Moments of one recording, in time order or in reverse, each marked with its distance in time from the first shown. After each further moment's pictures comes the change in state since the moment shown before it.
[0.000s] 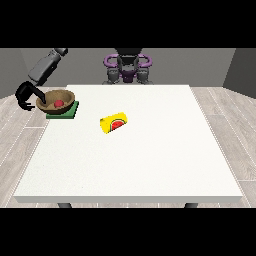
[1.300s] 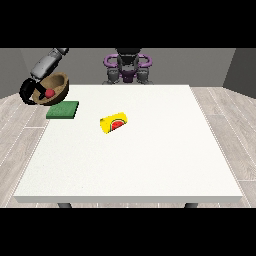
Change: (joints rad) left arm -0.053 -0.061 -0.052 0.032 -0.062 0.021 -0.004; right arm 0.013 0.036 0.100 -0.146 0.066 0.060 -0.027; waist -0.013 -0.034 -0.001
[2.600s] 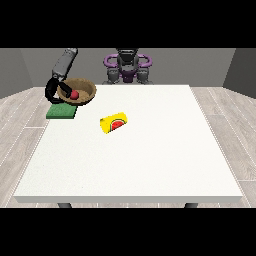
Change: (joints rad) left arm 0.011 -0.011 0.009 0.237 -0.084 -0.071 -0.130; right arm 0.131 0.289 0.187 -0.397 0.058 -0.209 0.258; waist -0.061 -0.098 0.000
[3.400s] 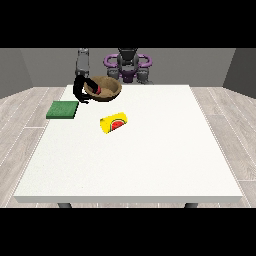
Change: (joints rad) left arm 0.002 -0.069 -0.028 0.035 -0.020 -0.012 0.044; right arm 0.126 0.271 0.170 -0.159 0.066 -0.225 0.078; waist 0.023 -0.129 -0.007
